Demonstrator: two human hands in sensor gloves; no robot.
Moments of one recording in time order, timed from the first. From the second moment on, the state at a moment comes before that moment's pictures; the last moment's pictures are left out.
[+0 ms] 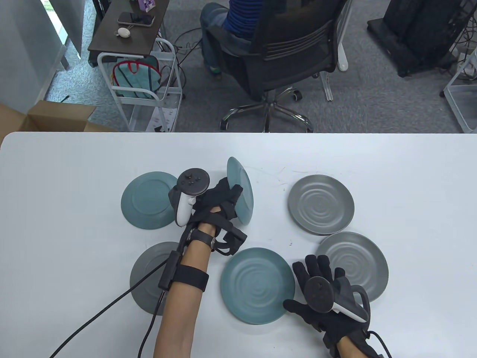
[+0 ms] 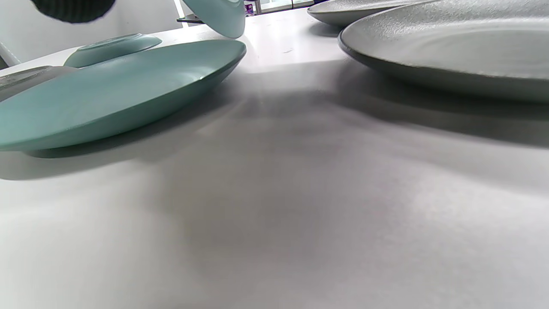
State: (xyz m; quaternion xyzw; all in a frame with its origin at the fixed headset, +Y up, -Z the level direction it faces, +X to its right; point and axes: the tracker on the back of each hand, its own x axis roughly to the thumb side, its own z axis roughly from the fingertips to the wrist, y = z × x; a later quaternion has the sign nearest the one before) left_hand -0.114 -0.699 -0.351 -0.17 0.01 0.55 0.82; right_hand 0.175 -0.763 -0.158 0.13 0.18 0.97 0.09
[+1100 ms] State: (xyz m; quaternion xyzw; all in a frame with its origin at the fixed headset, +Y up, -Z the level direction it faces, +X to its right) left_hand -0.127 -0.772 -0.358 -0.20 0.19 0.34 0.90; right_hand 0.174 -0.761 -0.157 0.13 0.17 0.97 0.09
